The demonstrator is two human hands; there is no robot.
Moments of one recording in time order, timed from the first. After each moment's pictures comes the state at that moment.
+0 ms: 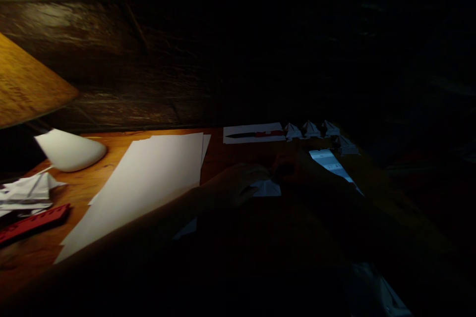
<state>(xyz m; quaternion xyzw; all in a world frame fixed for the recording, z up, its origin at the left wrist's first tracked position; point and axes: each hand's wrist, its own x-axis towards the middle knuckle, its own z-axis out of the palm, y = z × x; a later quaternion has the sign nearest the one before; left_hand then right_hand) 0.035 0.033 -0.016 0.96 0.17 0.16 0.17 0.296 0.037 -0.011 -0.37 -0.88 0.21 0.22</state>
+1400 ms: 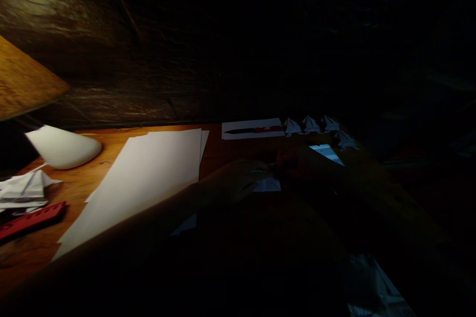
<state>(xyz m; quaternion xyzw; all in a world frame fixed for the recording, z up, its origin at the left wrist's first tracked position) 0.037 0.034 -0.015 0.97 0.15 0.13 0.14 0.303 0.033 0.006 -0.37 -0.89 0.23 0.15</state>
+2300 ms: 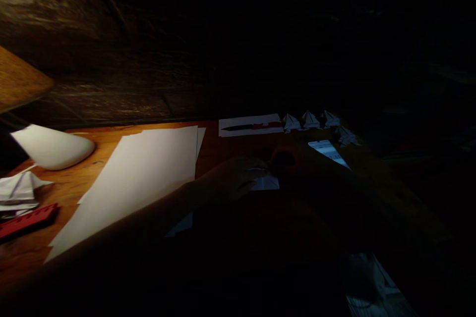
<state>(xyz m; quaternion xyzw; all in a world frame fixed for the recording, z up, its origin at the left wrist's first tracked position) 0.037 0.035 -0.014 0.97 0.14 0.15 0.14 0.298 0.031 0.002 -0.45 -0.83 0.26 0.17</state>
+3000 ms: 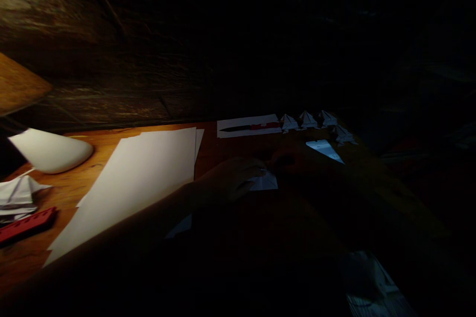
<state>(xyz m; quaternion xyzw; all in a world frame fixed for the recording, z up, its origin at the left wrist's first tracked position) 0.037 0.035 -0.014 0.97 0.15 0.14 0.14 0.302 0.033 0.004 -0.41 -0.84 0.30 0.17</state>
